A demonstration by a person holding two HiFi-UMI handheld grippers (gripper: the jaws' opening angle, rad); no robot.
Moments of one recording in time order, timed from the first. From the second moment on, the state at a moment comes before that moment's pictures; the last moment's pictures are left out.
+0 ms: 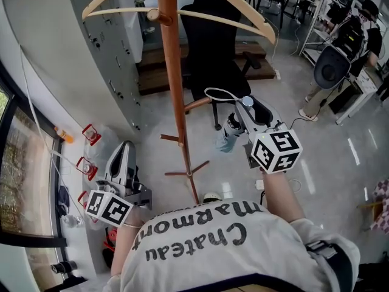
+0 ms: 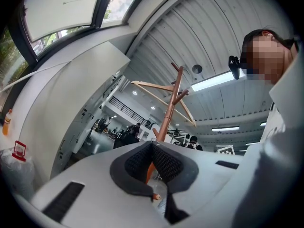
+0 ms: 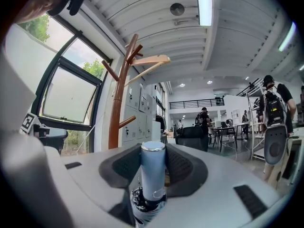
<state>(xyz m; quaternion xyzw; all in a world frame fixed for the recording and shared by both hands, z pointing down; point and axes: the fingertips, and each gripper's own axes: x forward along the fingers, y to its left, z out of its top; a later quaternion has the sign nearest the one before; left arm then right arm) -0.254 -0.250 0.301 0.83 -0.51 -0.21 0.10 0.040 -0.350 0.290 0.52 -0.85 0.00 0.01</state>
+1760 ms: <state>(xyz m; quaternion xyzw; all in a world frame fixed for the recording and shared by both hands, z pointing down) -0.137 -0.178 0.309 0.82 -0.52 -0.18 0.12 0.049 -0.253 0.302 0.40 -0.92 0.04 -0.01</state>
